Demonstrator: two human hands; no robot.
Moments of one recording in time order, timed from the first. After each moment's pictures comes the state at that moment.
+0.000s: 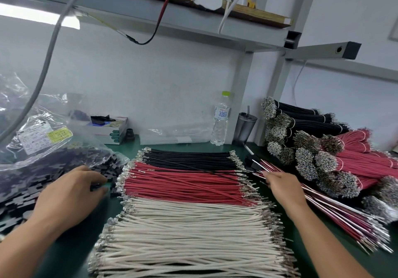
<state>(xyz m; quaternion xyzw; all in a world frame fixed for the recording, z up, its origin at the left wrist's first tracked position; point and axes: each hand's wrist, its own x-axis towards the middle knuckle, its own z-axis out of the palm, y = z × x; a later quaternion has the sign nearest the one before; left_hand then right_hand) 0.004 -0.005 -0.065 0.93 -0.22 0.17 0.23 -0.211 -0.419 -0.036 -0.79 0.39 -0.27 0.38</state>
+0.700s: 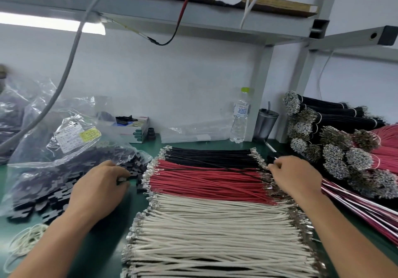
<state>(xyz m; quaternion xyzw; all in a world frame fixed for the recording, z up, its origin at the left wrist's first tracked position) -0.008 -0.008 -0.048 0.95 -0.19 0.18 0.18 -0.183 -0.393 -0.012 -0.91 0.34 -0.23 0.01</state>
